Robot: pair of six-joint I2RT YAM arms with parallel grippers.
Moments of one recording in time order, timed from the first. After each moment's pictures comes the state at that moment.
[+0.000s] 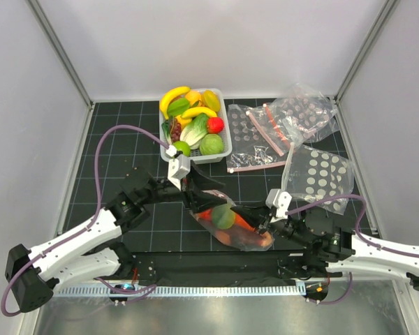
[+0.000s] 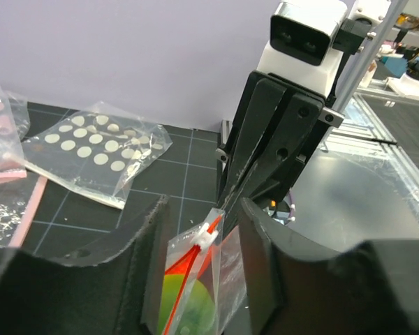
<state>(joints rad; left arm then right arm) -0.86 0.92 0.71 0.40 0.64 -0.28 1.31 0.46 0.44 0.15 0.22 -0.06</state>
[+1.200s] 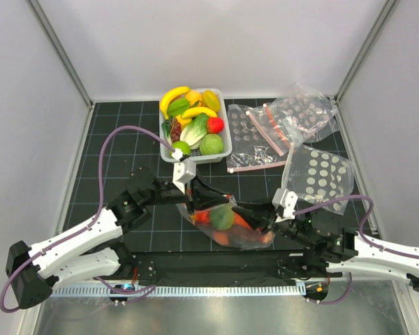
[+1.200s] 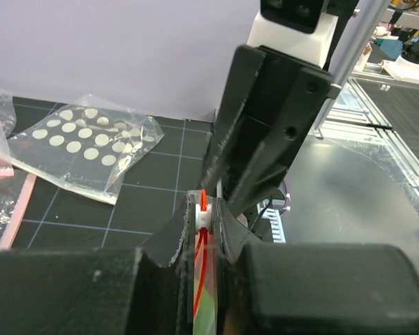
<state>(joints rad) -0.91 0.94 0.73 0.34 0.64 -0.24 1.31 0.44 0.44 0.17 0.22 -0.05</state>
